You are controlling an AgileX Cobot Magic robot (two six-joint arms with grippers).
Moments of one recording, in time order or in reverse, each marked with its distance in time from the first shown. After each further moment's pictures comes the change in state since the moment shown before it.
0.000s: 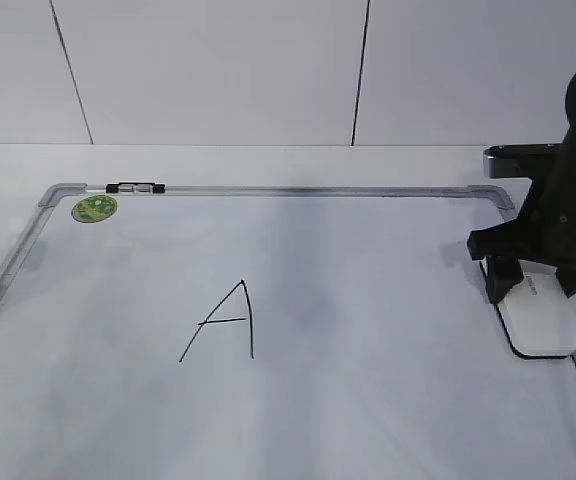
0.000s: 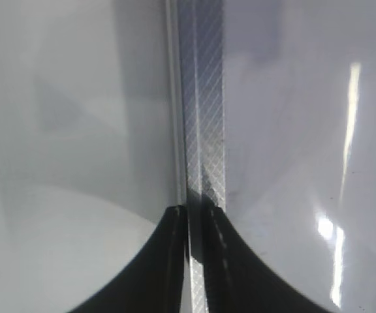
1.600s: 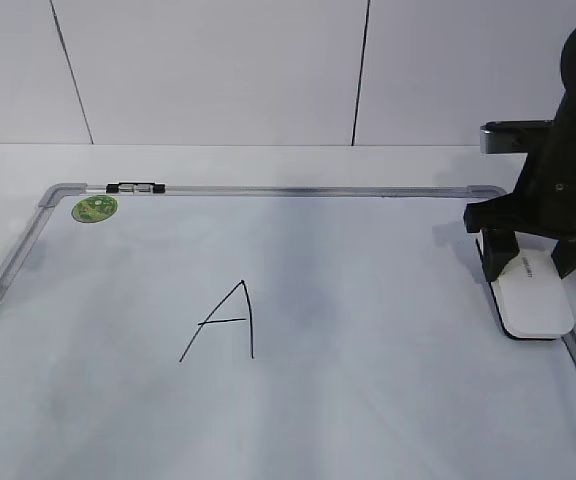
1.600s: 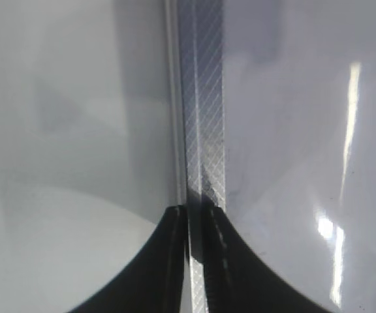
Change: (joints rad) left arm 0.000 0.000 0.000 0.000 0.000 0.000; right arm 0.000 0.023 -0.117 0.021 0.121 -0.004
